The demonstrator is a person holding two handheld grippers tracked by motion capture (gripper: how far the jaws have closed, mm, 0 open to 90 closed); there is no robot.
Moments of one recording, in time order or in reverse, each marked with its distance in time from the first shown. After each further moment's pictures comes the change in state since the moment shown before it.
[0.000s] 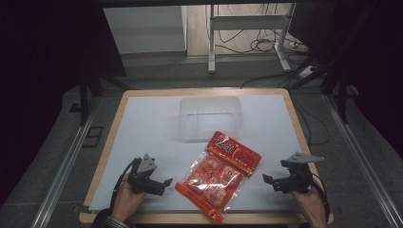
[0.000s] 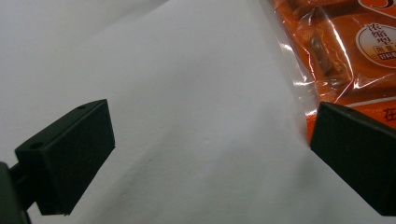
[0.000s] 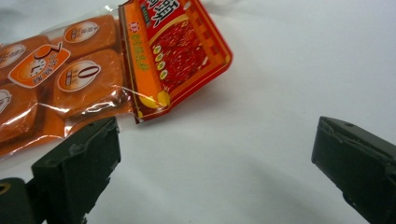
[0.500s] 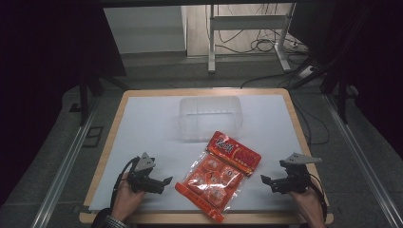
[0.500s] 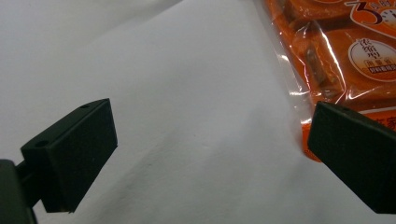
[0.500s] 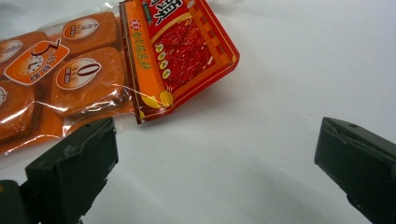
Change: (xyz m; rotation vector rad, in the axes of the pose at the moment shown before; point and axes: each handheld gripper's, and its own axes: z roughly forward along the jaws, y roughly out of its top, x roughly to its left) left arm 0.002 0.002 -0.001 -0.011 -0.030 -0.027; right arm 0.004 -0.001 0.003 -0.005 -0.014 -0.011
